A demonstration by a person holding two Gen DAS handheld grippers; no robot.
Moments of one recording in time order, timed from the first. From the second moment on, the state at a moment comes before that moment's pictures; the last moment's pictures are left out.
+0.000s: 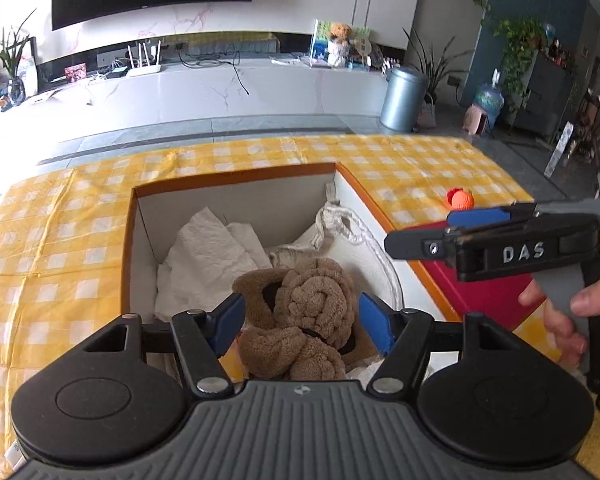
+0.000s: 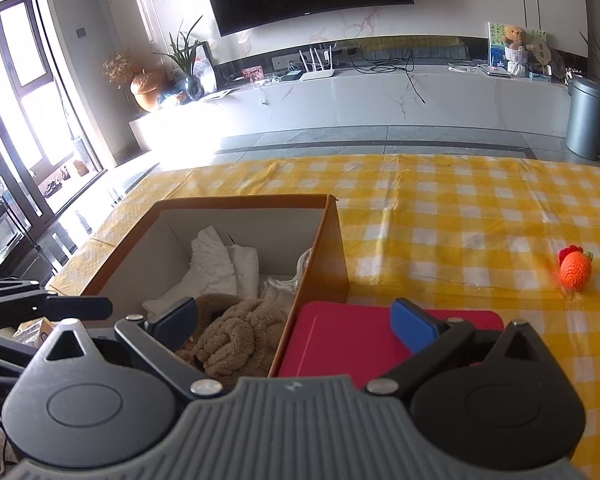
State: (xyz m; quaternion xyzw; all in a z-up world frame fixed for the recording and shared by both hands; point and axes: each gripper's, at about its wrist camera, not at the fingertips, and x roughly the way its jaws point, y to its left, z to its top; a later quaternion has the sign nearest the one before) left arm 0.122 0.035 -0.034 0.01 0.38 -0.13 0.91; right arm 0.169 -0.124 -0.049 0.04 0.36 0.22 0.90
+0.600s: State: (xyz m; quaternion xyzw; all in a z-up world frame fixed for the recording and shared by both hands) left arm 0.157 -0.006 -0.092 0.12 0.48 -0.11 0.86; right arm 0.155 -0.142 -0.017 0.08 0.32 0.24 0.91
